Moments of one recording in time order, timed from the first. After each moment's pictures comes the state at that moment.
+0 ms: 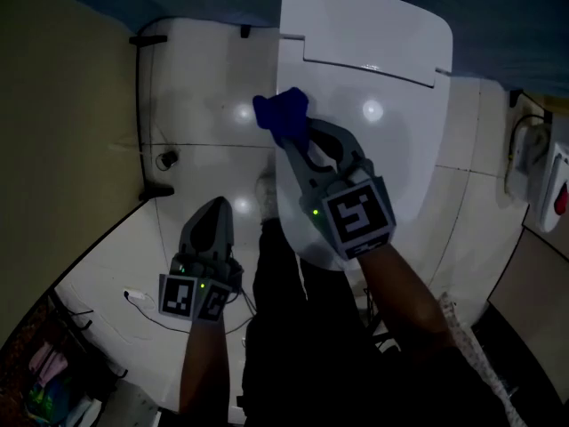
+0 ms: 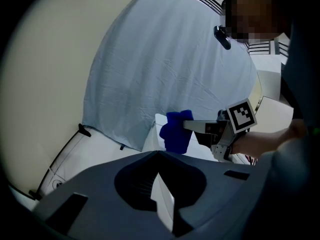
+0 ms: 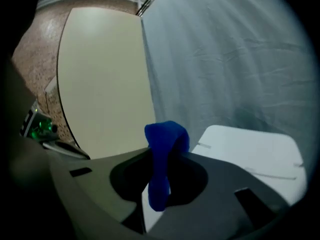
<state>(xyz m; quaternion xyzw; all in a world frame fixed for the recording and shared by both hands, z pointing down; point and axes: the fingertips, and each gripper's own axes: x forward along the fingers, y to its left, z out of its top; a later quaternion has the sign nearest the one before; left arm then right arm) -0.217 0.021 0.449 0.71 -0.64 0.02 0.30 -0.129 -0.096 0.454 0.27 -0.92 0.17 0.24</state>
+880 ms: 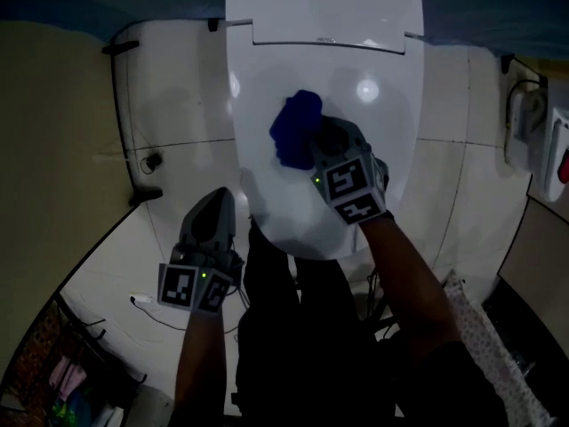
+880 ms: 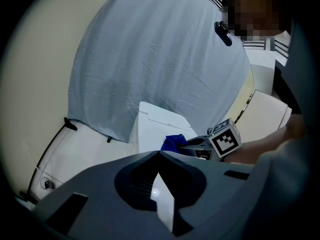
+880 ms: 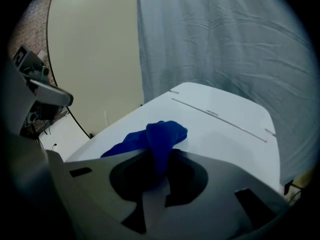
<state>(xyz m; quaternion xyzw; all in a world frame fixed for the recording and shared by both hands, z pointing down) -0.144 0.015 0.481 0.75 -0.58 0.07 0.33 -0.005 -0.086 0.577 0.31 -0.85 0.17 0.40</state>
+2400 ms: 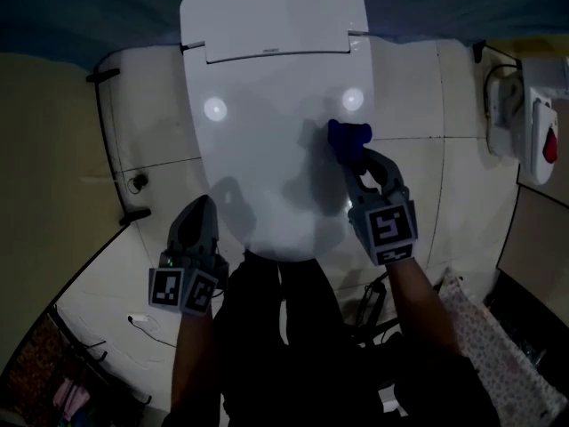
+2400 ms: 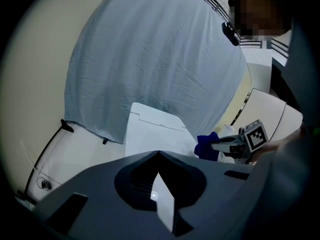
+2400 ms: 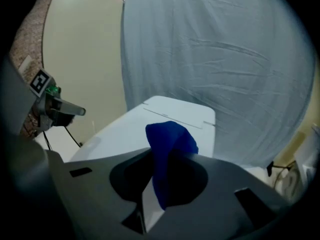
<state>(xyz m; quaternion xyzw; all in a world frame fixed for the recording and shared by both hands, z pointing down) -0.106 0.015 0.468 0.75 -0.58 0.06 0.31 0.137 -0.056 0.493 0.42 -0.83 0.17 0.33</state>
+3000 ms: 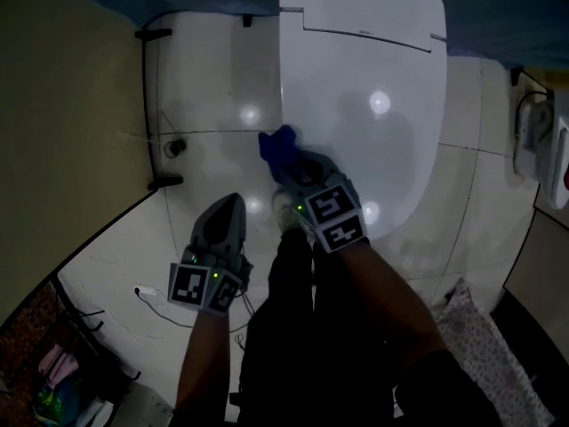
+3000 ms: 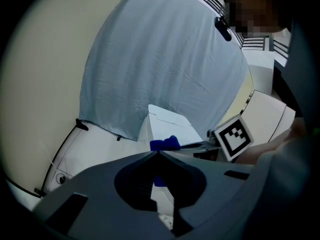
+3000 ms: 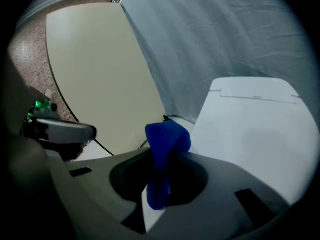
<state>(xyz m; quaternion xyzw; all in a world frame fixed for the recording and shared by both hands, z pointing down) -0.194 0.085 0.452 0.74 -0.59 0.05 0.32 -0.124 0.036 0.535 0.26 -0.87 0.30 0.30</state>
